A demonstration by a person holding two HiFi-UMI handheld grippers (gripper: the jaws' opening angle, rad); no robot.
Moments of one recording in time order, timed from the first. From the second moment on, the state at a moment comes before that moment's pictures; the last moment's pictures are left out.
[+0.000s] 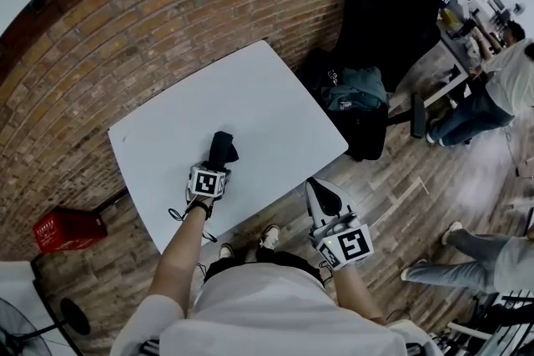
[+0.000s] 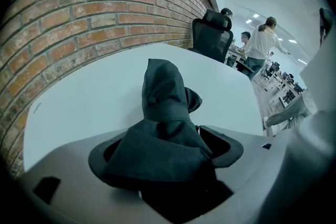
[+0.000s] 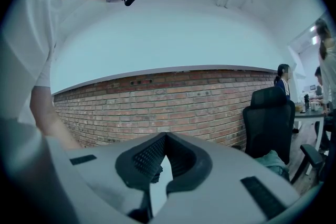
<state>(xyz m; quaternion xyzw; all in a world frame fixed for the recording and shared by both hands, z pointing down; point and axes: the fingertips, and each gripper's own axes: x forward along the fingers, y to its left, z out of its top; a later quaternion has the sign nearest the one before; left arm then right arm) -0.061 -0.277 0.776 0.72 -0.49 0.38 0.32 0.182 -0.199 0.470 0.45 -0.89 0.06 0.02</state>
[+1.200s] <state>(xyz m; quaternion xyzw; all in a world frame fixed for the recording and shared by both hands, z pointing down) -0.071 -0.241 0.716 0.77 -0.48 0.30 0.30 0.124 -0.164 0.459 0.45 -0.89 0.06 0.01</state>
